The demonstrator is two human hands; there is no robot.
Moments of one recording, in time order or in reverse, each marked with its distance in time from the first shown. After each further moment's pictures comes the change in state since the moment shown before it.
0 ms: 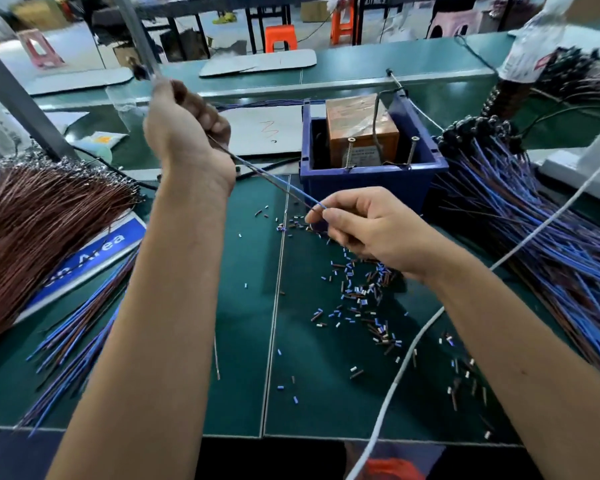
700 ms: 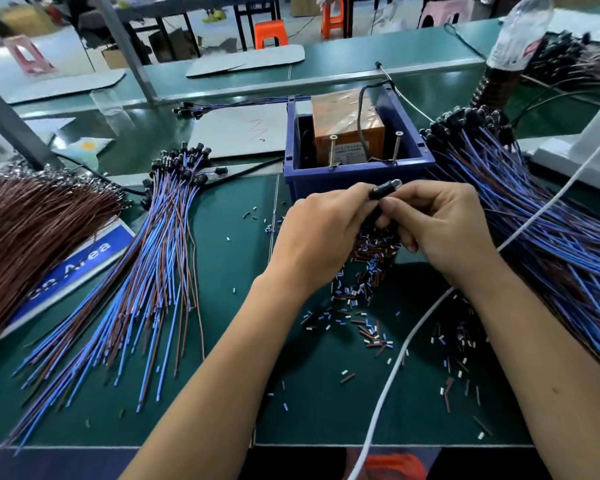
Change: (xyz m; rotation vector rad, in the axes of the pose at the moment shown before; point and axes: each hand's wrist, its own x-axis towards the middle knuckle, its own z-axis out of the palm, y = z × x) left_hand -0.075 -0.111 -0.038 1.359 -0.999 0.805; right_hand -0.033 0.036 -0.049 0.014 0.463 -0.224
